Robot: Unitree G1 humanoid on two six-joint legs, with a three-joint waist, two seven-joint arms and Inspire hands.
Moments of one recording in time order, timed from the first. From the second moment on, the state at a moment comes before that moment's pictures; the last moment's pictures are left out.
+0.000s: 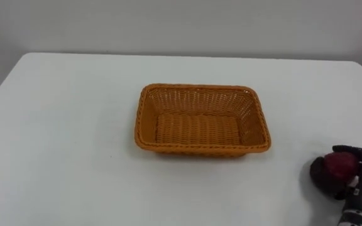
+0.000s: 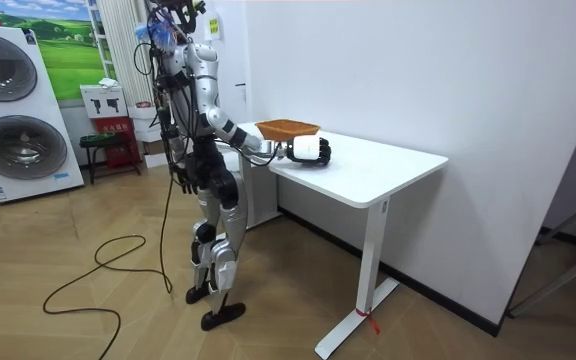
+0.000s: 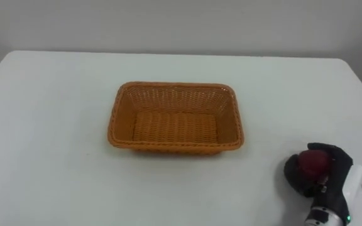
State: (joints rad) left arm 0.29 0.24 0.05 1.12 0.15 -0.02 0.15; right arm 0.23 -0.31 0.00 0.54 -0.11 -0.31 -0.73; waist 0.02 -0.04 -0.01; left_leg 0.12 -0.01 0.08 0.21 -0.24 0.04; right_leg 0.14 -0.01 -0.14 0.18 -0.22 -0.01
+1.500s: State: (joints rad) left arm 0.25 0.23 -0.05 1.17 0.15 -0.04 0.14; right arm 0.22 -0.30 0.18 -0.10 -0.18 -0.27 -0.62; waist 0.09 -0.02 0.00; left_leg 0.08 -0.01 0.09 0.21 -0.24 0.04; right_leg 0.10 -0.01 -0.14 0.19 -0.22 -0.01
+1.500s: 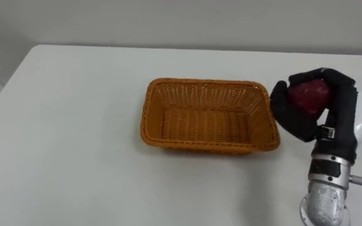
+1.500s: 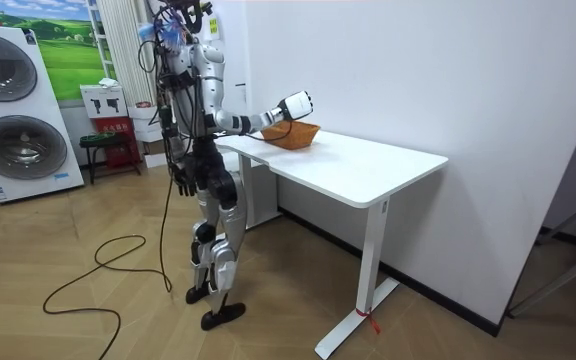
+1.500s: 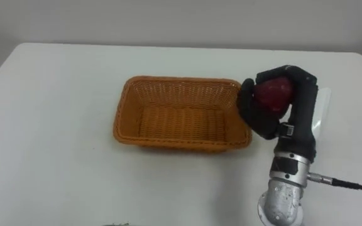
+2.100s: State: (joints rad) left arm 0.20 0.23 -0.10 1.20 0.16 -0.03 0.10; right arm 0.18 -0.32 0.36 -0.10 -0.22 -0.26 -0.44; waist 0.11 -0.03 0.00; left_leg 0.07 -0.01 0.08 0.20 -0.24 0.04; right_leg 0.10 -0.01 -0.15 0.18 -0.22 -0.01
